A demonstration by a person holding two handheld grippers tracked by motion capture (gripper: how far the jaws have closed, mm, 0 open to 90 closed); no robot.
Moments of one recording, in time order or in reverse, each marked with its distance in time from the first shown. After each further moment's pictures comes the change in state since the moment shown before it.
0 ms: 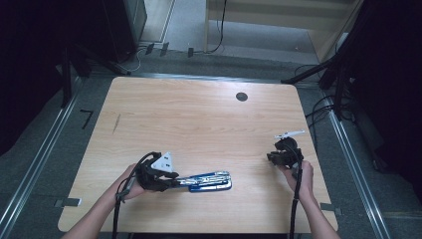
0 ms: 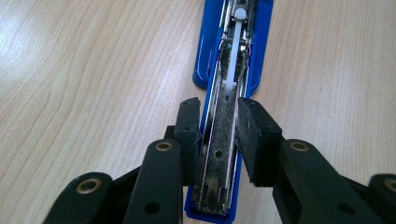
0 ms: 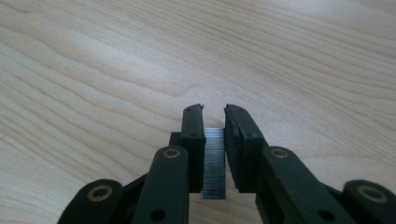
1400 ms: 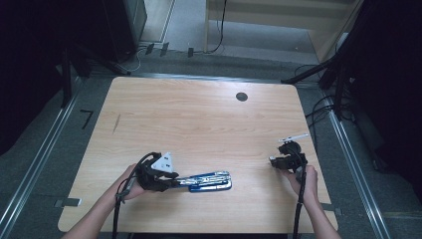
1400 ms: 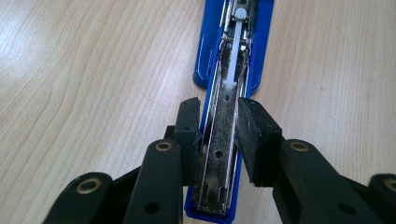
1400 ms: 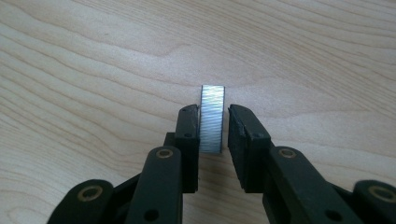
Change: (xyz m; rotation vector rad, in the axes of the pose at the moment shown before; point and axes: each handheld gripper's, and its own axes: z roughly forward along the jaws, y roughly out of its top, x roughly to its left) left arm -0.001 0.000 0.000 0.001 0.005 0.000; right arm -0.007 -0.013 -0.003 0.074 -0.005 0.057
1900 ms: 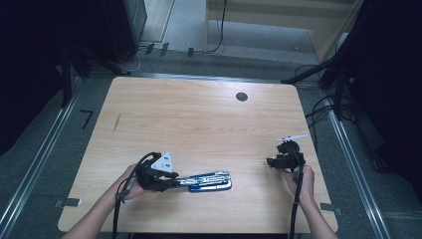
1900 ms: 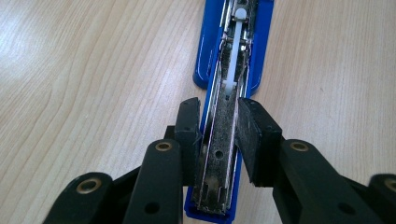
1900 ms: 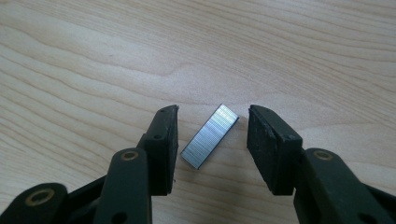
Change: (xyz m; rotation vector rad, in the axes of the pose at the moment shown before) left arm 0.000 0.000 0.000 -0.001 -0.001 -0.001; right arm 0.005 0.002 0.004 -0.050 -0.012 0.025
